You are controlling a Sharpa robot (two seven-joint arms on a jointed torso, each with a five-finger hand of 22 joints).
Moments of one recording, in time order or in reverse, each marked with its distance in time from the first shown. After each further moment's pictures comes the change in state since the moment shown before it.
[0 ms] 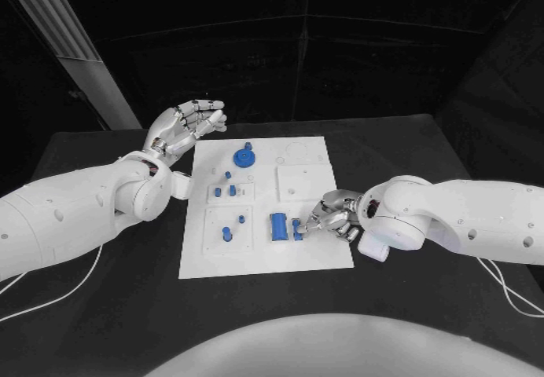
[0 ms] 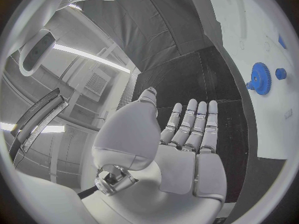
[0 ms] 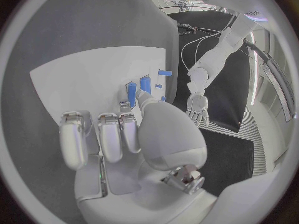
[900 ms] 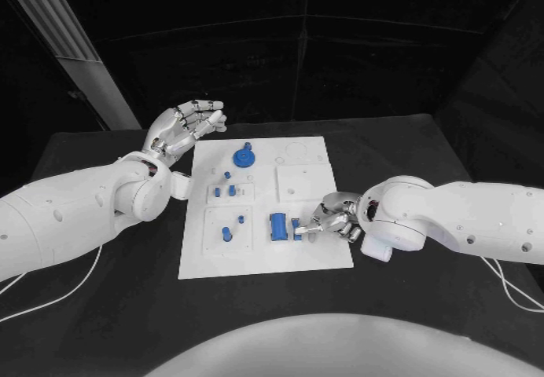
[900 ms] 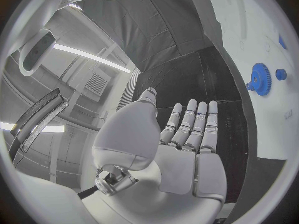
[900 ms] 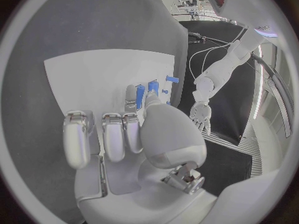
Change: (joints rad) left arm -0.001 -0.001 0.000 0.000 0.000 0.002 0.000; left_hand 0.000 0.000 0.000 0.000 0.005 0.000 0.000 0.000 0.000 0.000 0.000 0.004 0.000 0.000 0.000 0.000 -0.003 0.000 0.000 0.000 -0.004 0.000; right arm 0.000 0.005 0.000 0.005 -0.119 0.051 -0.061; right_hand -0.088 0.068 -0.234 0.074 -0.194 0.043 -0.088 0.320 0.264 0.004 -0.068 0.000 0.000 0.000 -0.065 0.000 0.000 0.000 -0.002 -0.056 0.000 0.000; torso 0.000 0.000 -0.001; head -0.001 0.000
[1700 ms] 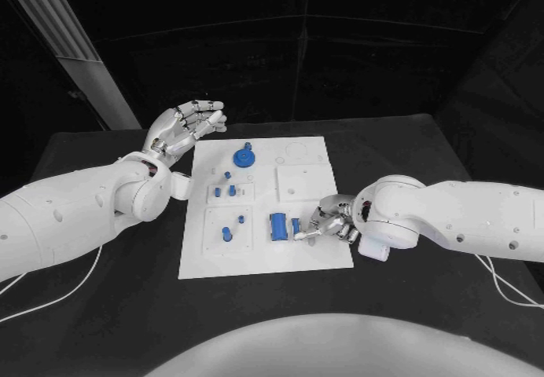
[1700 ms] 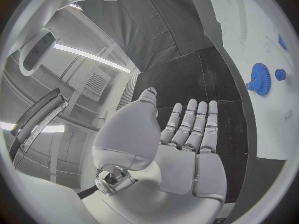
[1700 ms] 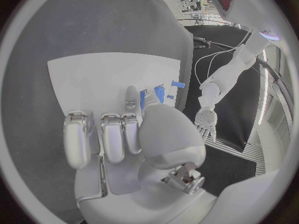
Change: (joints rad) left arm -0.001 0.000 0.000 0.000 0.000 0.001 0.000; left_hand 0.000 0.000 0.000 0.000 0.000 0.000 0.000 0.000 0.000 0.000 0.000 0.000 -0.001 0.000 0.000 0.004 -0.001 0.000 0.000 0.000 0.000 0.000; right arm 0.000 0.035 0.000 -0.026 -0.020 0.036 -0.053; right_hand 0.065 0.051 -0.012 -0.007 -0.001 -0.021 -0.005 0.022 0.054 -0.002 -0.006 0.000 0.003 0.000 0.000 0.000 0.001 0.000 0.000 -0.007 0.000 0.000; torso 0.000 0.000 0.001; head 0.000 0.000
